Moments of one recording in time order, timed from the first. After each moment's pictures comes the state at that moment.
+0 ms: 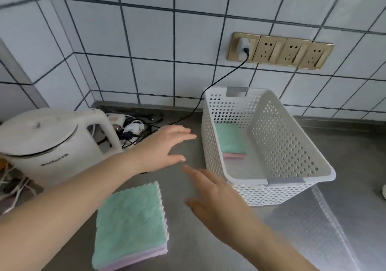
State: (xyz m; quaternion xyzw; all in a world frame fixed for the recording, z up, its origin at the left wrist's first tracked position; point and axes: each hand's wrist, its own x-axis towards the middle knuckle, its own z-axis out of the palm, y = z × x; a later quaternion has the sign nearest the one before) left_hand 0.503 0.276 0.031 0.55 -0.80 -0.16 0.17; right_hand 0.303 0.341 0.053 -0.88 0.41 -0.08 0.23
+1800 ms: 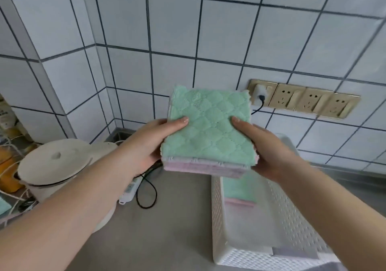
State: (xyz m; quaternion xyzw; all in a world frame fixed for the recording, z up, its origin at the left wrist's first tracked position) left_hand 0.495 0.260 0.147 0.49 -0.33 -0.57 0.56; right_hand 0.290 0.184 0.158 -0.50 0.41 -0.28 0.71
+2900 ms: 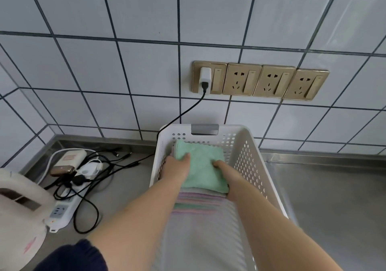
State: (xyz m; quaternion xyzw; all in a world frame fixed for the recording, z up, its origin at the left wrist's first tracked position) left_hand 0.338 0.081 0.006 0.82 -0.27 -0.38 0.34; right_hand 0.206 0.030 -0.045 -0.31 0.61 -0.21 0.70
